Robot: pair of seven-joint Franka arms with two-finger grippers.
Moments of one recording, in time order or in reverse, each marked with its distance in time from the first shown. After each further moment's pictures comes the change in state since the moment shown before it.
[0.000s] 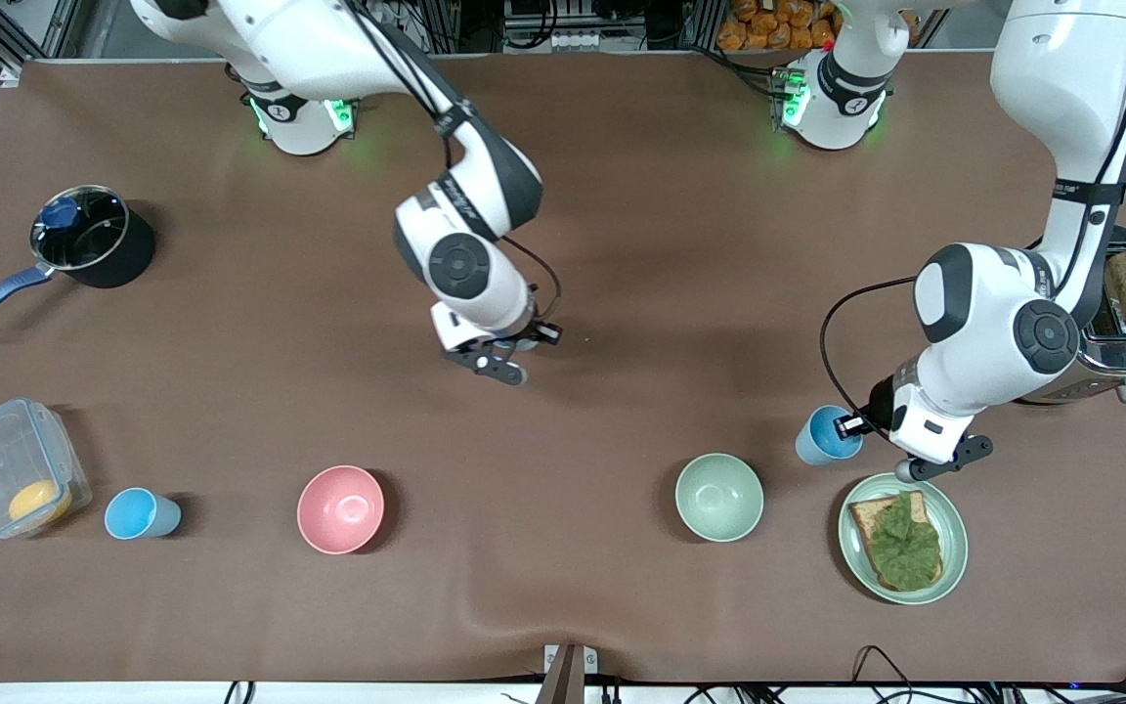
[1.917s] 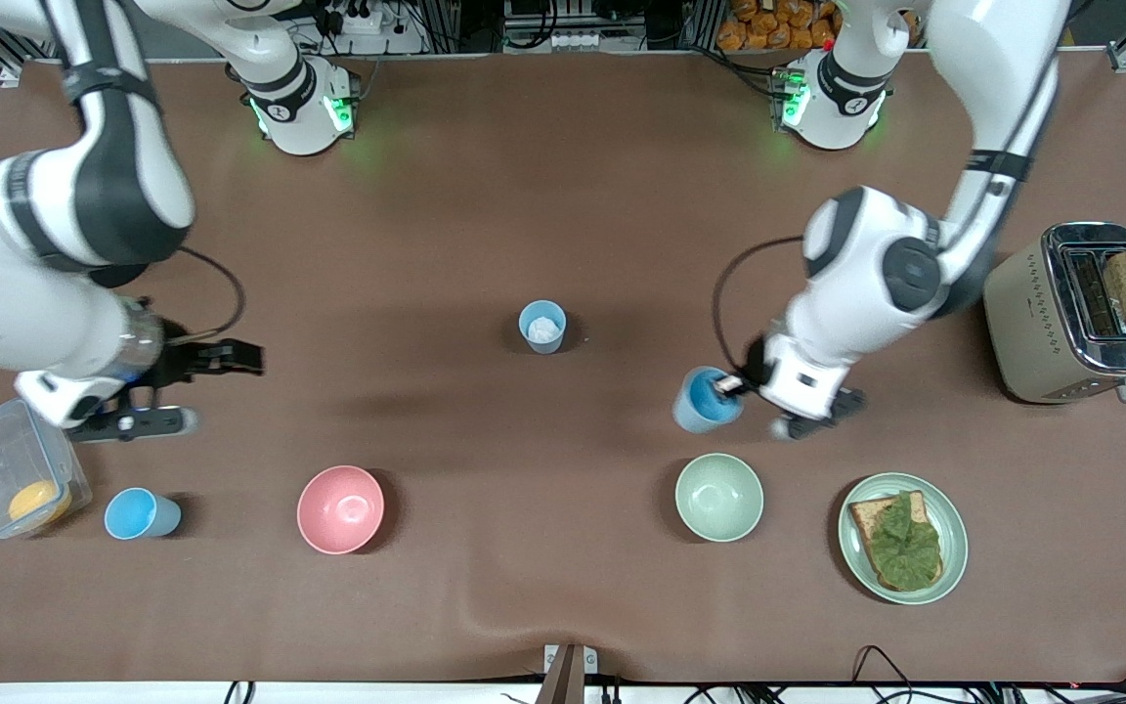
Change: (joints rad) left arm -0.106 -0.050 -0.232 0.017 -0.012 -0.002 -0.393; right arm -0.578 -0.282 -0.043 0.131 -0.179 -0.519 -1.020
